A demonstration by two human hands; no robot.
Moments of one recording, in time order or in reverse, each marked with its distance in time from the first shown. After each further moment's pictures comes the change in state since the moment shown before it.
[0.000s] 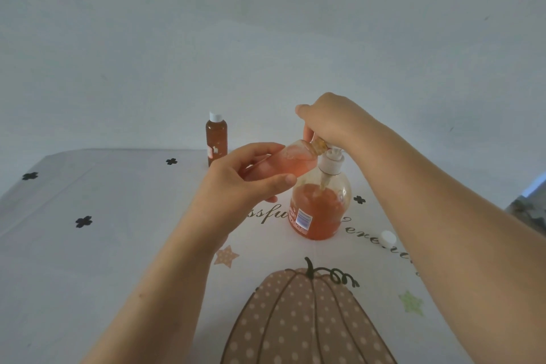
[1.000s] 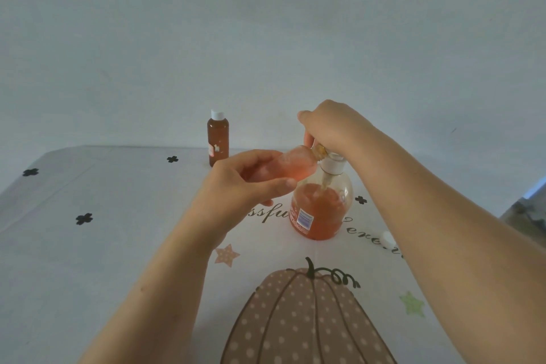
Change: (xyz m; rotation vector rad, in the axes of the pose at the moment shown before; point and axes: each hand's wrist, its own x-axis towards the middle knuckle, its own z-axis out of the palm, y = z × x) left_hand 0.005 -0.010 -0.004 0.032 -0.045 -0.021; right_hand -0.002 0.003 0.008 -0.004 0.008 0.014
